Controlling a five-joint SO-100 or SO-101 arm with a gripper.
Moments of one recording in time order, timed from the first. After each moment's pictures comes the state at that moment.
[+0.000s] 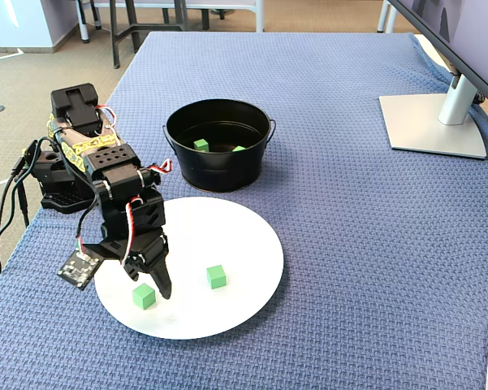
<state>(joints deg) 55.0 49.6 53.3 83.5 -29.8</state>
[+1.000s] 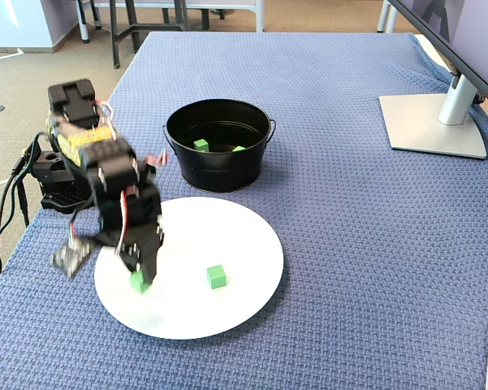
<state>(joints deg) 54.1 55.2 55.3 85.1 -25.3</state>
